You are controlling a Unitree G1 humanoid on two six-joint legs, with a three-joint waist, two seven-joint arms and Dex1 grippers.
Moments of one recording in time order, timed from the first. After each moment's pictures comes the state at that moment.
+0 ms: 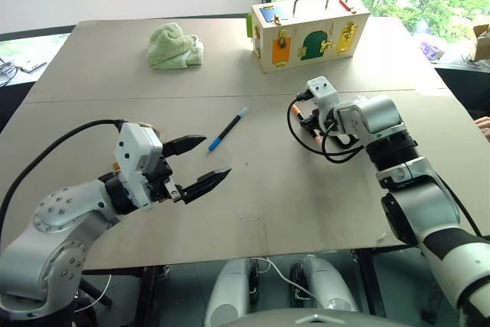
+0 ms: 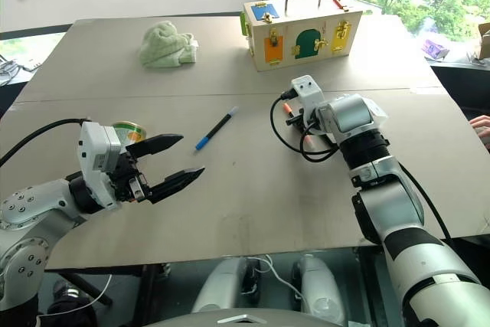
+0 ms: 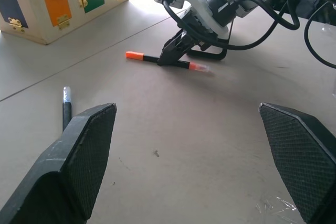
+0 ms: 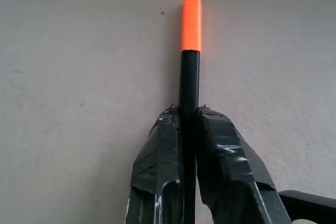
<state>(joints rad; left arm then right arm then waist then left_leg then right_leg) 0.05 0.71 0.41 -0.69 -0.73 0.70 -0.79 -1.05 -0.27 0.24 0.50 0.18 1.11 0.43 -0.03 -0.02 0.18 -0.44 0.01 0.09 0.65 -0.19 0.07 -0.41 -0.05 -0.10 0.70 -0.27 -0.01</state>
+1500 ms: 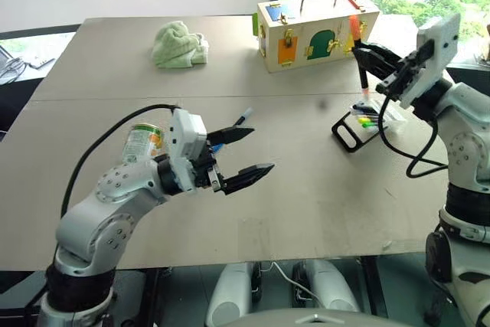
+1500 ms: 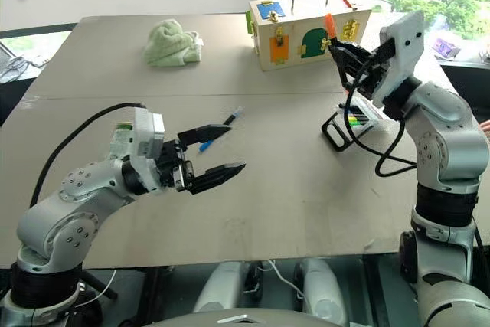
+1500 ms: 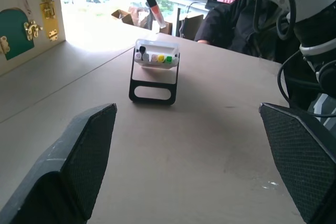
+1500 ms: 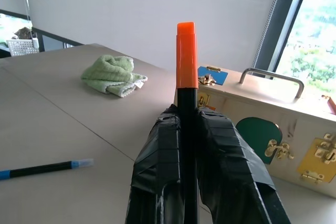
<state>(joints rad) -0.21 0.65 0.11 -0.57 -0.79 0.62 -0.80 -0.57 -0.48 -0.22 -0.27 0.34 0.53 0.67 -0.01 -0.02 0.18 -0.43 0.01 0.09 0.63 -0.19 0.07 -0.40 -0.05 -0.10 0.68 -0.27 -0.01</state>
